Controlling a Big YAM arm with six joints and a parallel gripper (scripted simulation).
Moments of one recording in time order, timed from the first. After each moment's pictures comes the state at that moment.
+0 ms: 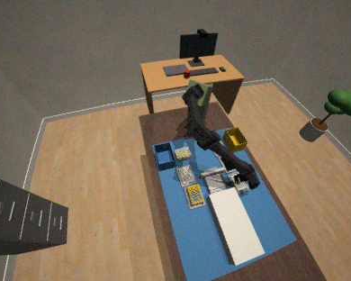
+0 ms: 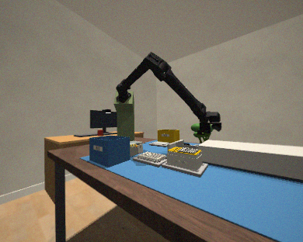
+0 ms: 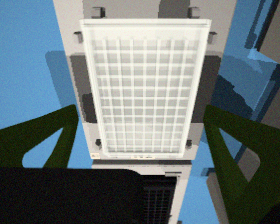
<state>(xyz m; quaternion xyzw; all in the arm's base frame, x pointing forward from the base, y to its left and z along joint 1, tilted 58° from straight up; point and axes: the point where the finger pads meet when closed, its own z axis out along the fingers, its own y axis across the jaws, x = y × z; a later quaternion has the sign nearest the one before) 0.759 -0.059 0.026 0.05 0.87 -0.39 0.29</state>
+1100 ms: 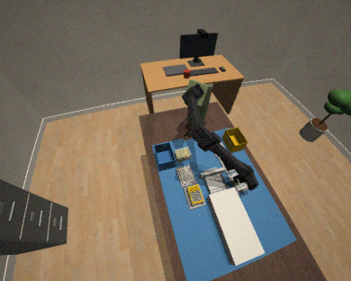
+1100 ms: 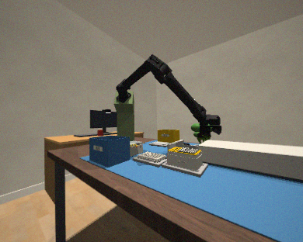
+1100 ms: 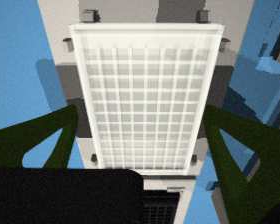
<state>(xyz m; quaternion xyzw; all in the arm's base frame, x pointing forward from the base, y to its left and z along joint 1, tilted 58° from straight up) 0.768 -0.073 0.015 0.05 0.87 -0.39 0.29</state>
